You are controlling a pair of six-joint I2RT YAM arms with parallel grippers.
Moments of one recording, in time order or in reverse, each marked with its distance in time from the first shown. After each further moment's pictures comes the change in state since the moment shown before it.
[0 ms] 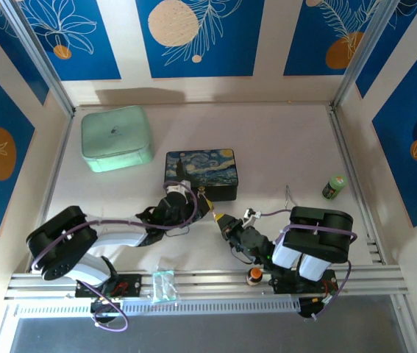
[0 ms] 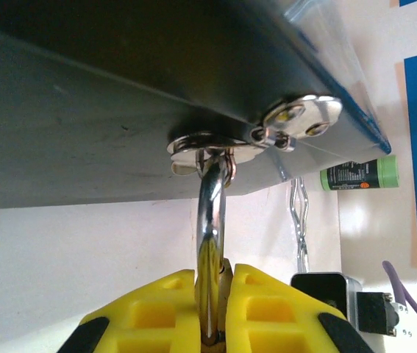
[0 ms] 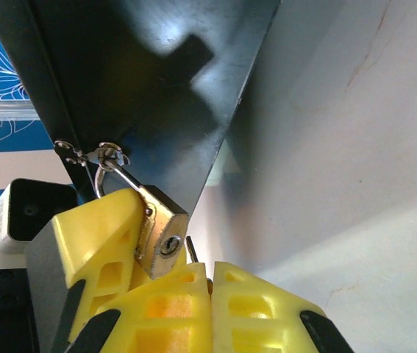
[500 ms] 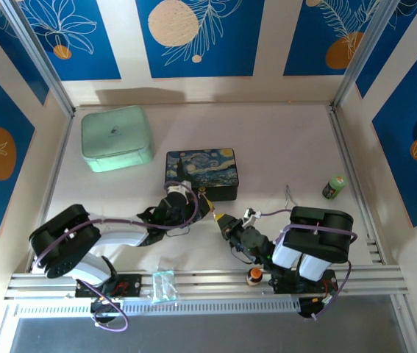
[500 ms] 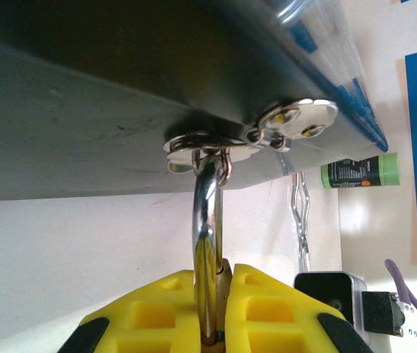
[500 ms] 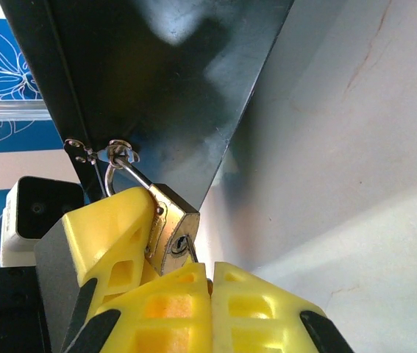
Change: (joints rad) left arm 0.004 0.021 -0.002 0.027 0.017 -0.002; right arm -0.005 0.001 0.000 0.000 -0.005 0.000
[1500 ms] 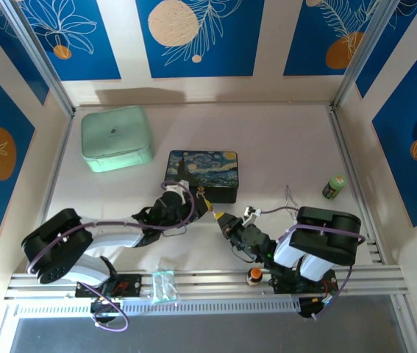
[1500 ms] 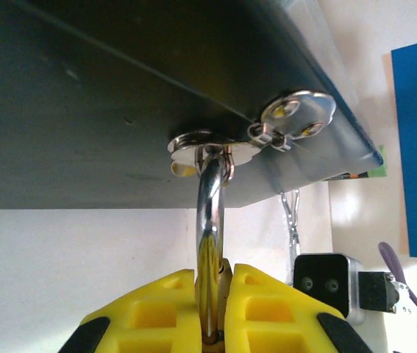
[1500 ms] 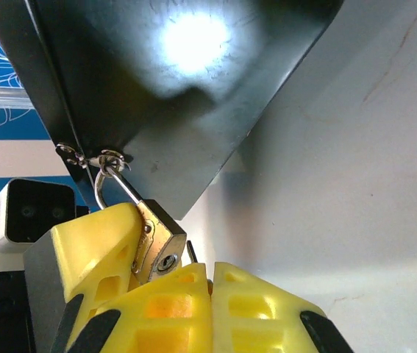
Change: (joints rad) left arm 0.011 -0.066 -0.021 -0.034 0.030 0.029; right arm -0.017 -0.054 0.002 -0.053 -0.026 -0.061
